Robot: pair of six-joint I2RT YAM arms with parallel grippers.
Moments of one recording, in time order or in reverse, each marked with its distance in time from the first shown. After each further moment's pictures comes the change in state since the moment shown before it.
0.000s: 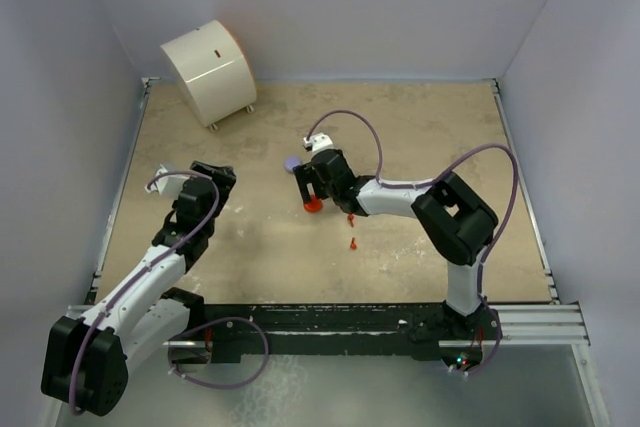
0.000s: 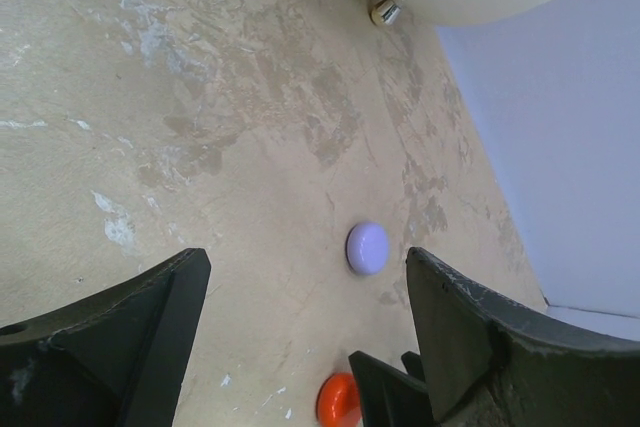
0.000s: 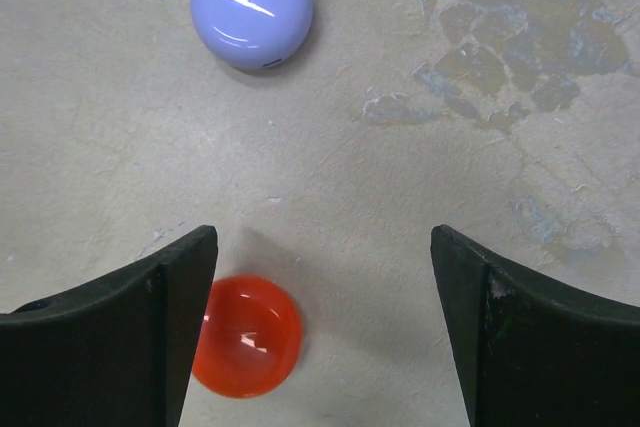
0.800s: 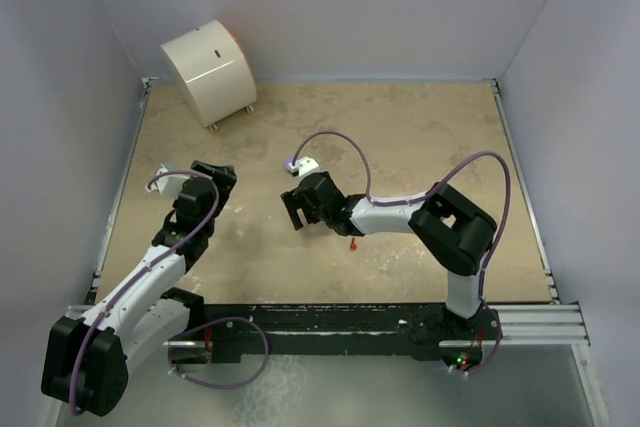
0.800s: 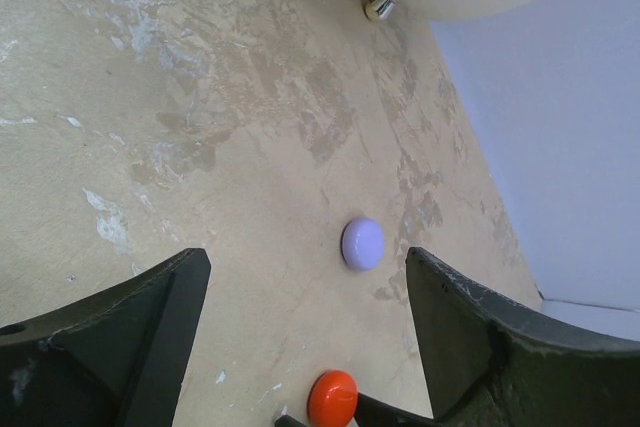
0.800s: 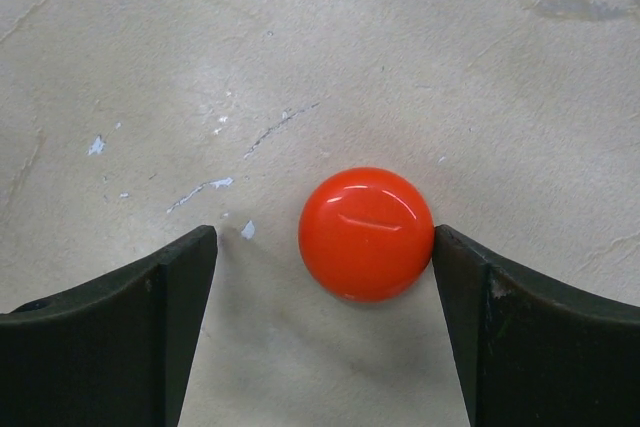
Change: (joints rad) left arm 0.002 0.000 -0.005 0.010 0.016 -0.001; right arm 0.130 -0.049 -0.081 -0.011 -0.014 0.036
